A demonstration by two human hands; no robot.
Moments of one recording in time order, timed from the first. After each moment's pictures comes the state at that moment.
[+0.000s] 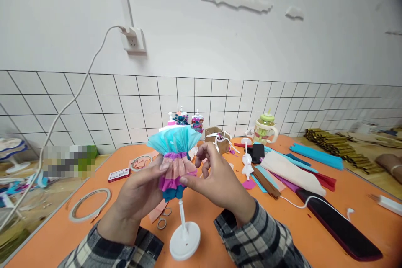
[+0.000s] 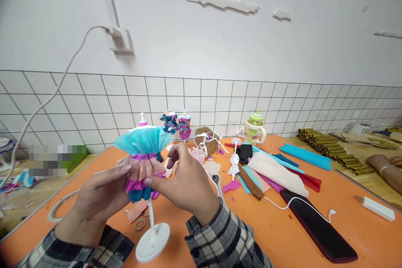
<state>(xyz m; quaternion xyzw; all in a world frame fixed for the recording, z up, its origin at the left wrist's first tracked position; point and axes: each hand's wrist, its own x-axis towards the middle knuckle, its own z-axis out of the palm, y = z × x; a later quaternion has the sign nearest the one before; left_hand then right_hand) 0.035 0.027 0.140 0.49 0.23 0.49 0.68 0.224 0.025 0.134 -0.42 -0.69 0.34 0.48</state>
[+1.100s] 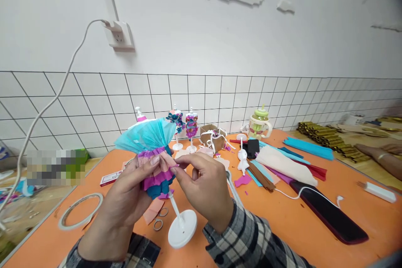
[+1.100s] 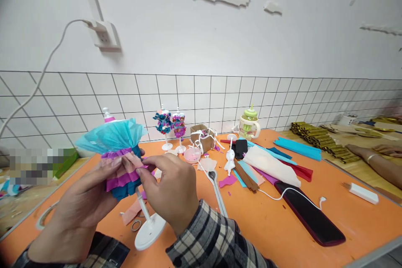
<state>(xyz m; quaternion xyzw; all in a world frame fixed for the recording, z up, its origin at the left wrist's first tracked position) 0.037 0.024 0.142 0.48 0.30 0.57 0.60 0.198 0.019 0.119 -0.38 -0.70 0.14 0.59</state>
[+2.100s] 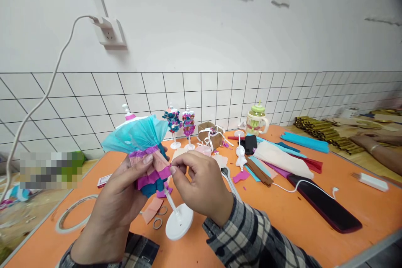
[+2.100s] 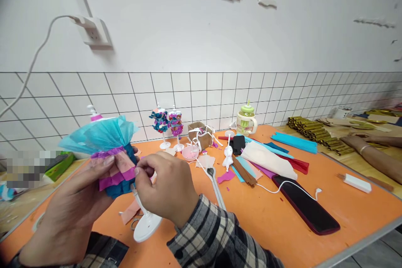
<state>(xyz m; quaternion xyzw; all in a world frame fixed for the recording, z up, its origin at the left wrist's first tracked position) 0.038 0.025 0.145 0.48 0.29 0.60 0.57 0.202 0.023 0.119 -0.35 -0.73 0.13 0.58</state>
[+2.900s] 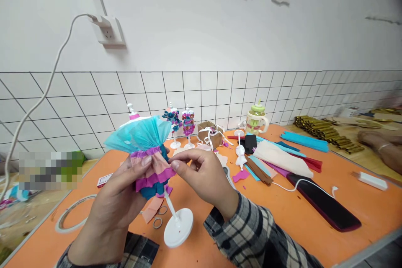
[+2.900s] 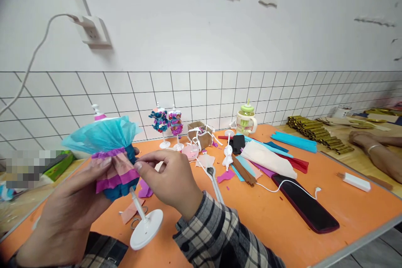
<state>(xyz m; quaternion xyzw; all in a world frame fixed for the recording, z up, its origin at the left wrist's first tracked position) 0.035 0.023 0.144 0.48 0.28 0.58 0.60 0.209 0.029 0.124 -0.33 -0.67 0.34 0.57</state>
